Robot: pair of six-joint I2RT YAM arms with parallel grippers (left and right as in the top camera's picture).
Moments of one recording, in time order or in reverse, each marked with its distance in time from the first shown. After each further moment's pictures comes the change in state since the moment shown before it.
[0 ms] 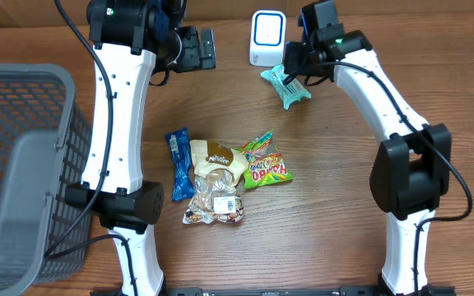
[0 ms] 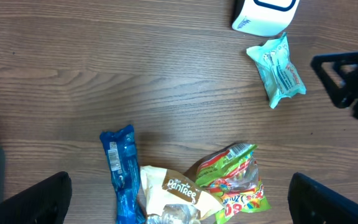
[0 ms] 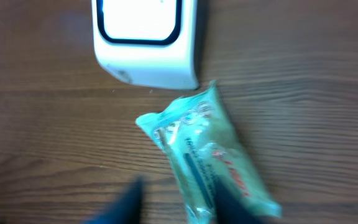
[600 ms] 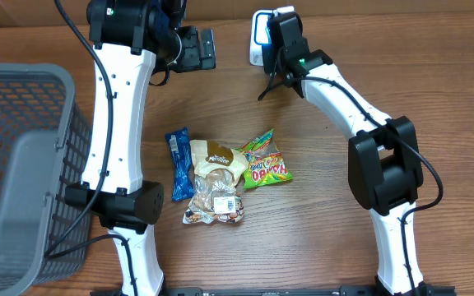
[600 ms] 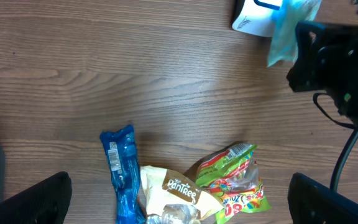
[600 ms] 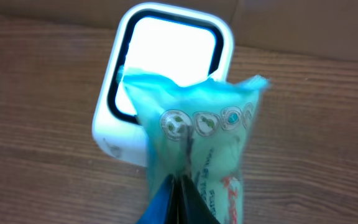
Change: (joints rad) left arm 0.000 0.000 0.000 0.000 0.000 0.000; right arm 0.107 0.073 -0.026 0.303 0.316 -0.172
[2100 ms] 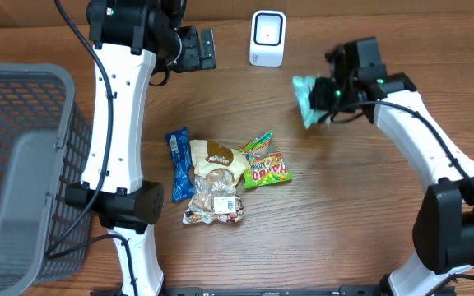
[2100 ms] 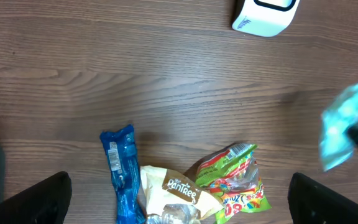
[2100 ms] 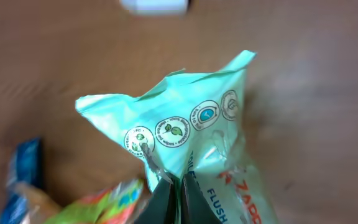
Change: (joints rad) left arm 0.000 0.000 0.000 0.000 0.000 0.000; right arm -0.186 -0.494 -0.494 -0.180 -0.454 0.130
